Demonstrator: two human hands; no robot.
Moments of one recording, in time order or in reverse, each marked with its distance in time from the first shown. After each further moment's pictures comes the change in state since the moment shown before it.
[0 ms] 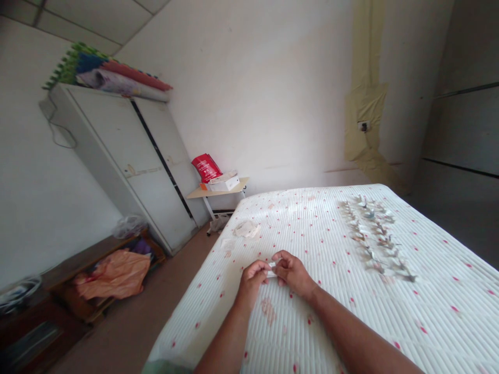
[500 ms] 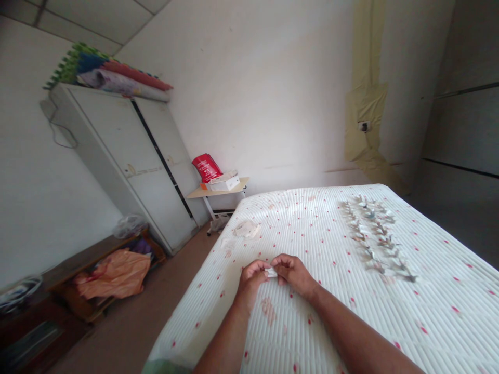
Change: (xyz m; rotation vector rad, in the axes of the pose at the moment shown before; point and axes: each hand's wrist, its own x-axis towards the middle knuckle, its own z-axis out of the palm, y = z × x) left_hand -0.002 0.006 -0.002 -0.022 0.004 -0.047; right_hand 0.000 0.000 -0.005 -0.014 -0.042 0.023
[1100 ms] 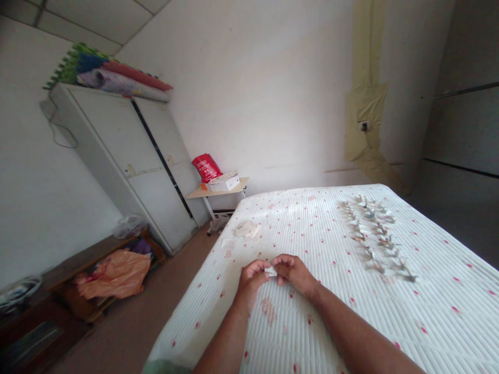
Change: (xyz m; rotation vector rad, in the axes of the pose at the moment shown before) left_hand -0.003 0.007 0.004 -0.057 0.024 -0.040; right_hand 0.001 0.000 -0.002 0.089 -0.020 0.043
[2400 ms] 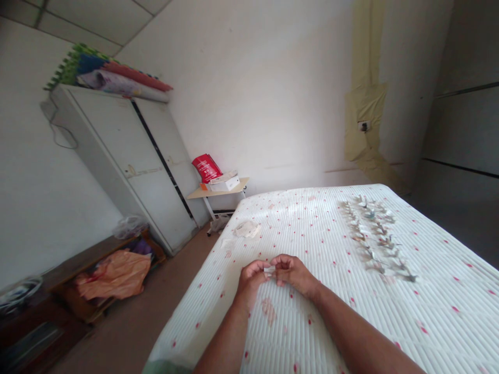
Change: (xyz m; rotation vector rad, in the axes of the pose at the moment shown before) left_hand 0.002 -0.002 -0.002 -0.009 0.029 -0.027; right_hand 0.001 0.003 0.000 0.093 -0.067 -0.002
